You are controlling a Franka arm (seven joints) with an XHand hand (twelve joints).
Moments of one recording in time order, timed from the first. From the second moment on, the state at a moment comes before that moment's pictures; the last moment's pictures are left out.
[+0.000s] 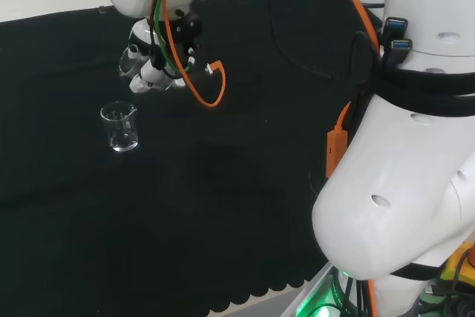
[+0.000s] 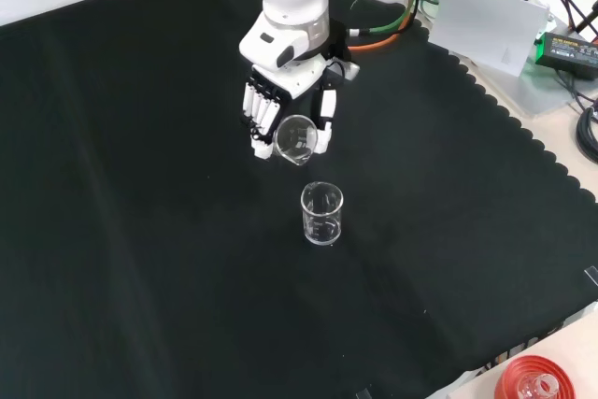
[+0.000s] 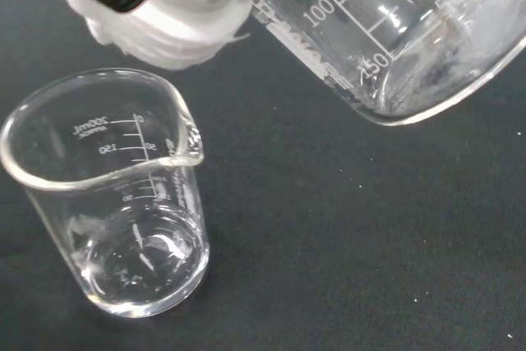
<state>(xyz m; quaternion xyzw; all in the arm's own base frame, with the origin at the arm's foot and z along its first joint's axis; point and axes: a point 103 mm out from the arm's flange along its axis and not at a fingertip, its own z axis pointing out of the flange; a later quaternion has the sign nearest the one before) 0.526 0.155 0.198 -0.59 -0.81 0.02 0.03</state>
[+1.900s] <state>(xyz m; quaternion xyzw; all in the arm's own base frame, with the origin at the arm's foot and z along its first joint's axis) 0.562 0.113 0.142 -0.56 -0.81 -0.13 0.14</state>
